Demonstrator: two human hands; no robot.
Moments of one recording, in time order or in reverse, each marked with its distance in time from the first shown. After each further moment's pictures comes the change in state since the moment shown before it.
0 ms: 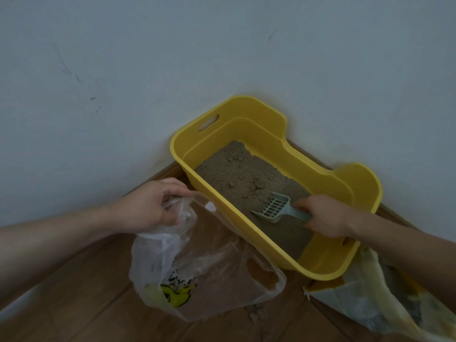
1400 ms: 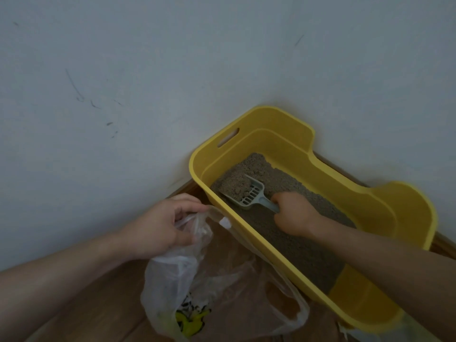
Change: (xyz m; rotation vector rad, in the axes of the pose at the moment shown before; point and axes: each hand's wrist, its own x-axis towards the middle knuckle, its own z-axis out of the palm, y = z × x) left_hand 0.007 -0.018 -0.011 -0.198 0.051 -0.027; right_hand 0.096 -0.086 -0.002 0.161 0.209 -0.007
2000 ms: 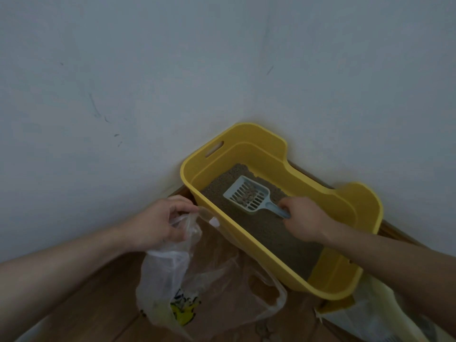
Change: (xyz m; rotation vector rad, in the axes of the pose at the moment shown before) left_hand -0.010 0.023 -0.003 0.101 -0.028 0.001; right_hand -0.079 0.023 -0.038 -0.007 0.107 0.019
